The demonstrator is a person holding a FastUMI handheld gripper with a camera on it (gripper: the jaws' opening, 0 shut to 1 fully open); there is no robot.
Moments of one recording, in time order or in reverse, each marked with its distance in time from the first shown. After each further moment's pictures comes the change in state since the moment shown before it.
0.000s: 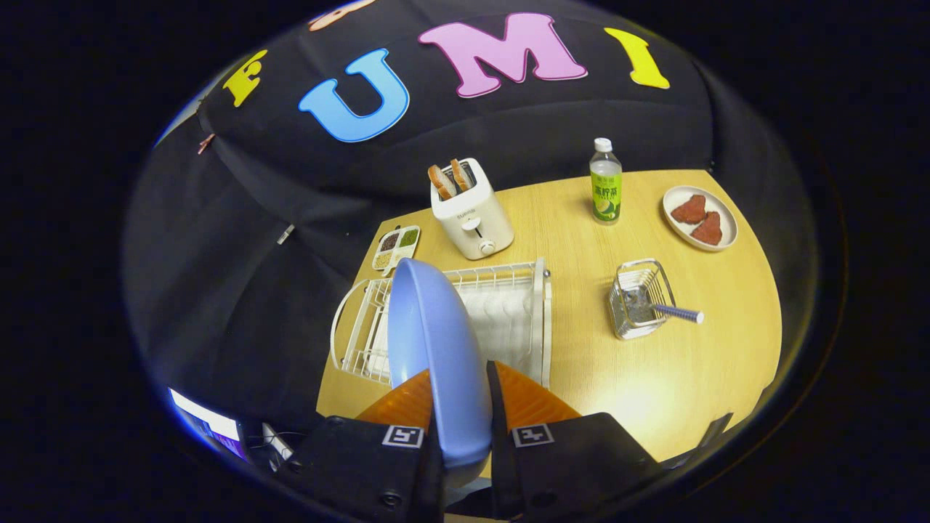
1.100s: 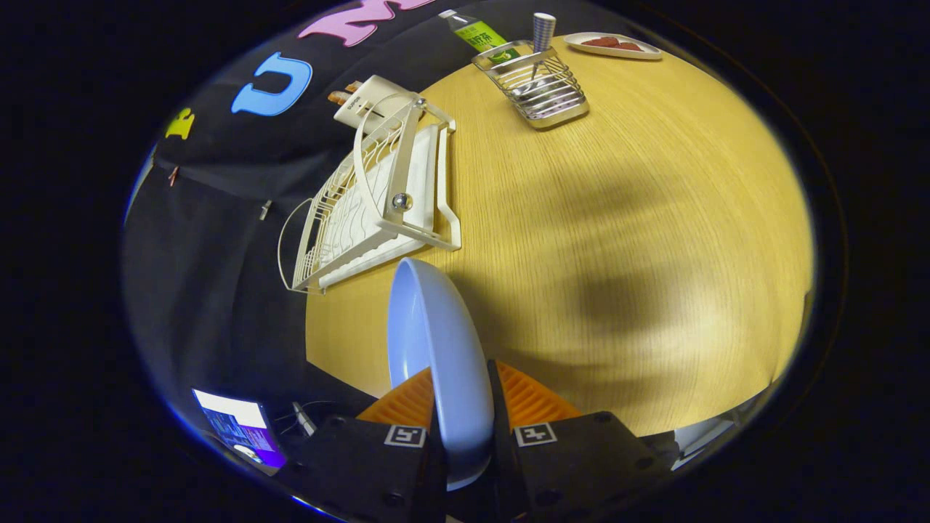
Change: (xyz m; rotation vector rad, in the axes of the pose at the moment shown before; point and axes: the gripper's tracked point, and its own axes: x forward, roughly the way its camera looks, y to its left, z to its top) arm 0.054 -0.131 -0.209 0.282 0.243 0.093
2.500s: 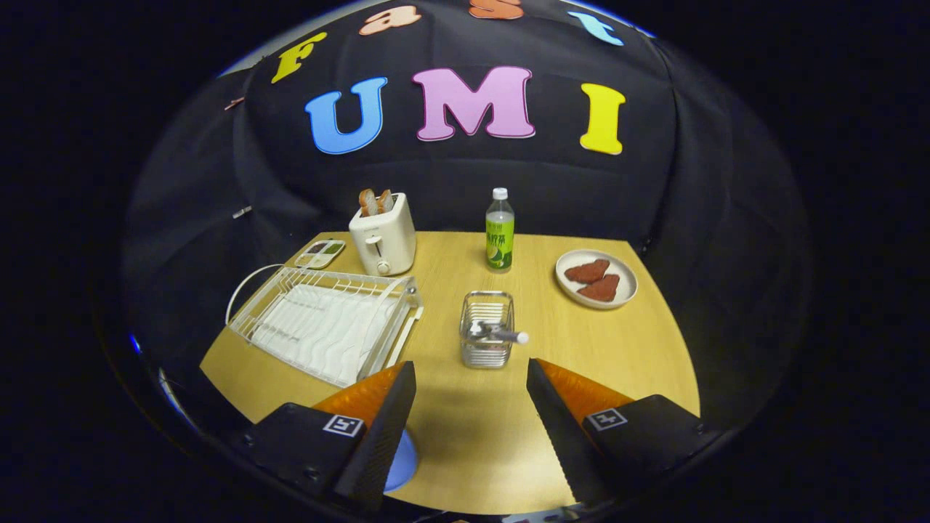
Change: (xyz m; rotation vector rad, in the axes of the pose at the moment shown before) arm -0.150 0.027 0.218 -0.614 -0.561 -0.362
